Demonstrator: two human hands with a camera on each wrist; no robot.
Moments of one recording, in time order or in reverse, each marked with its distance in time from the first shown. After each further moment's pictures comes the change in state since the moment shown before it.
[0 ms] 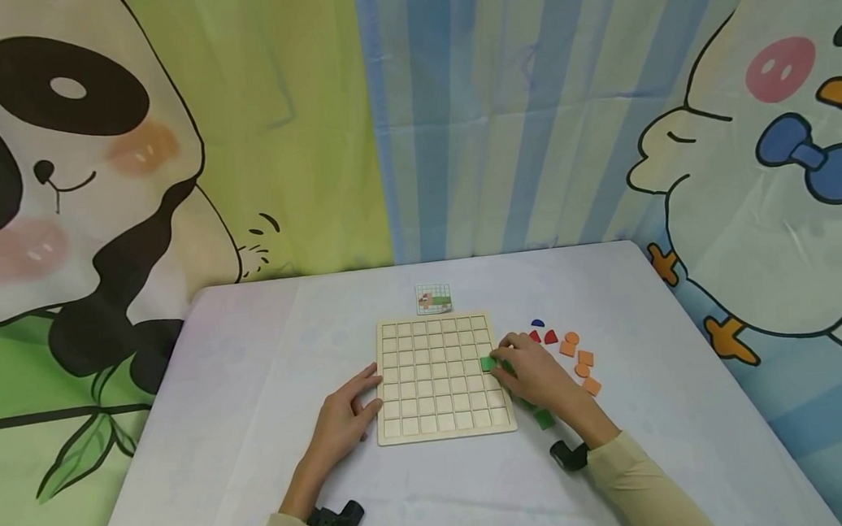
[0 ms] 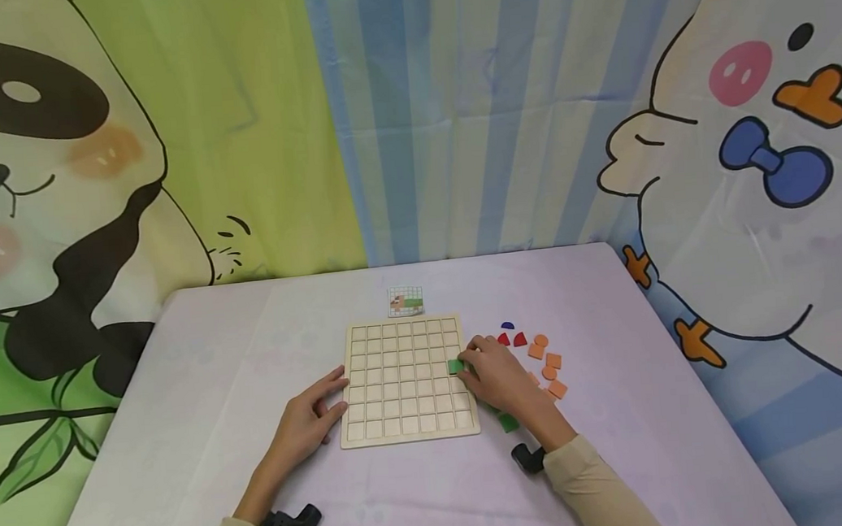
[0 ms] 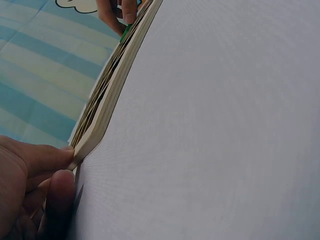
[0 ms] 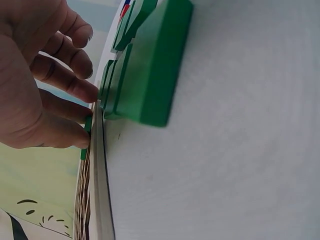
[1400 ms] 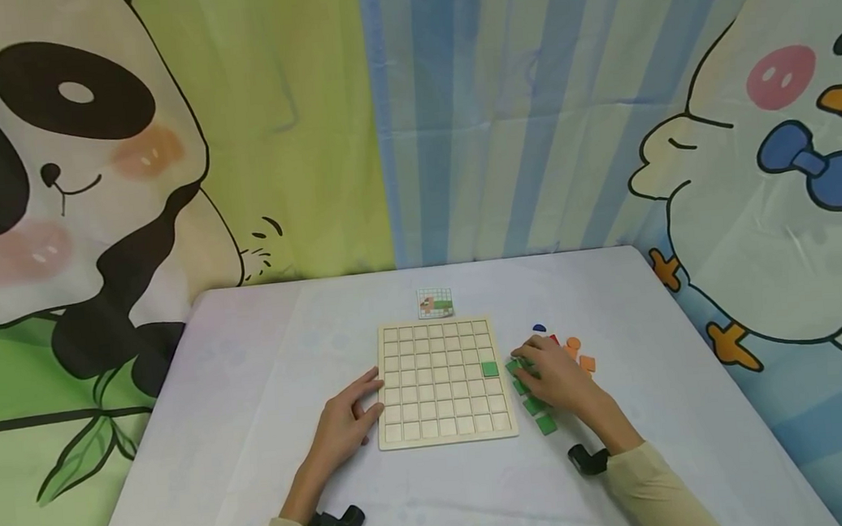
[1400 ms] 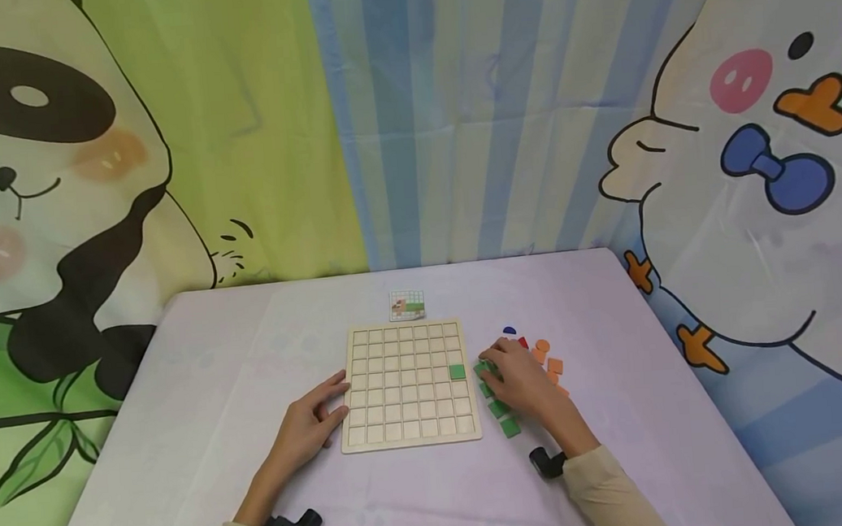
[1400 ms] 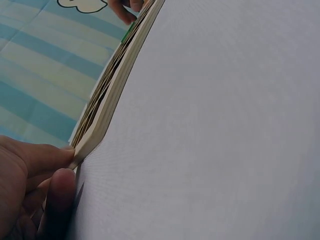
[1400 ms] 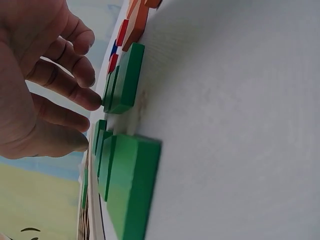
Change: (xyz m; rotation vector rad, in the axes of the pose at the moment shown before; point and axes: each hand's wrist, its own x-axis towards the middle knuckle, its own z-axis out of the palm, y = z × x) left_hand 0.000 -0.002 0.000 -0.038 0.001 0.000; right_hand -0.014 0.028 -0.010 0.047 0.040 0.006
